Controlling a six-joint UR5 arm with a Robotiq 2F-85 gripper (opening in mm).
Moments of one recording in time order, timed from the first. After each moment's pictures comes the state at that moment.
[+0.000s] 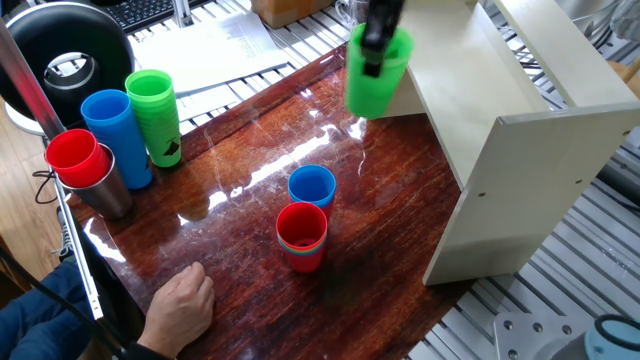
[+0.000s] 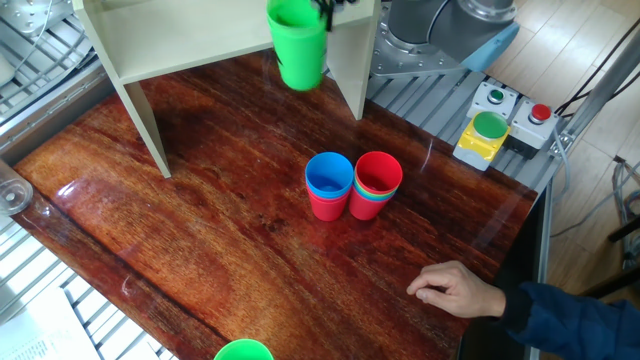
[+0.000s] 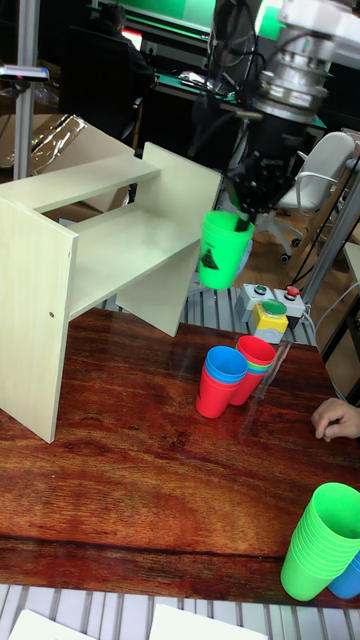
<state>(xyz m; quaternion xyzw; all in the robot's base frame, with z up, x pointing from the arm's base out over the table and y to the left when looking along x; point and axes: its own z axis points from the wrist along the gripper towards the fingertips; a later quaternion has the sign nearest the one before) 0.420 0.081 0.347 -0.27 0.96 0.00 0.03</state>
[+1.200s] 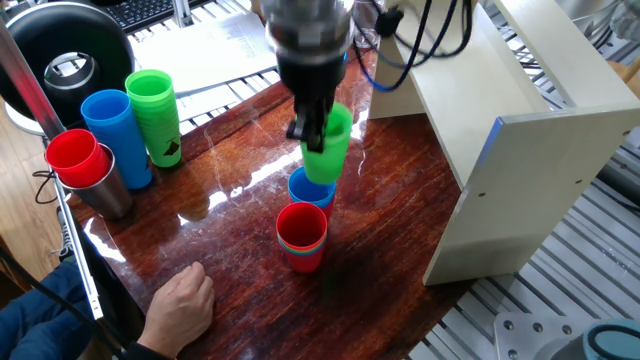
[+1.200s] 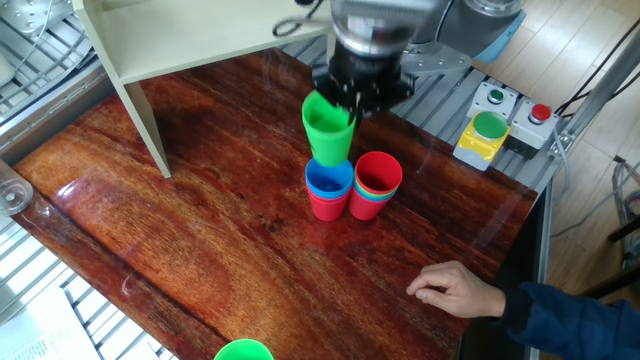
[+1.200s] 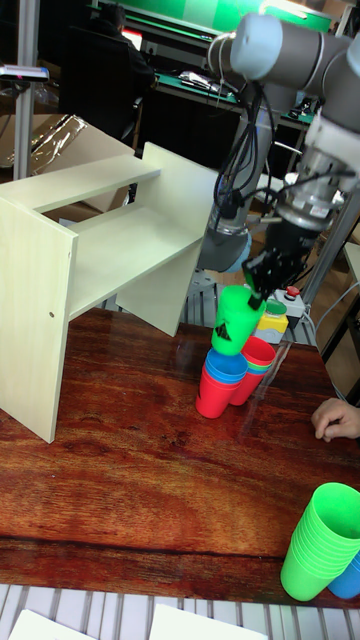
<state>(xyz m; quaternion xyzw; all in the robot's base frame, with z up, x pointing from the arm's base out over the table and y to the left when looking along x) 0.437 0.135 0.227 -0.27 0.96 -0.02 -0.02</state>
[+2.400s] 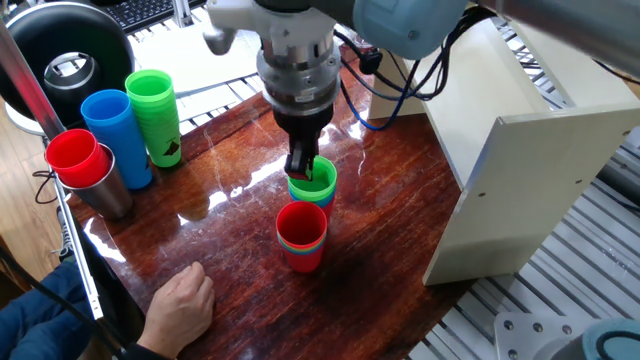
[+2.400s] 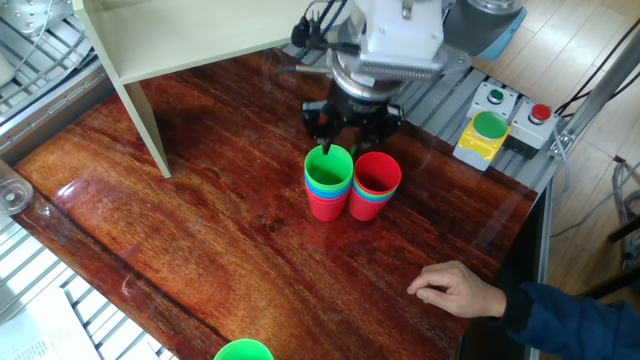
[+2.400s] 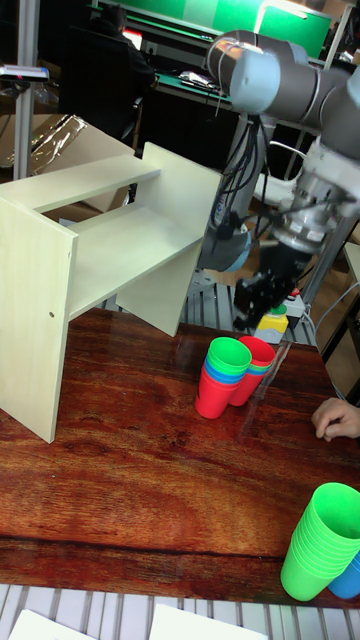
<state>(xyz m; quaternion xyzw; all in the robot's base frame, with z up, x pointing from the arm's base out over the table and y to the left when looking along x) 0.453 0.124 0.202 -0.31 0.95 -0.07 0.00</state>
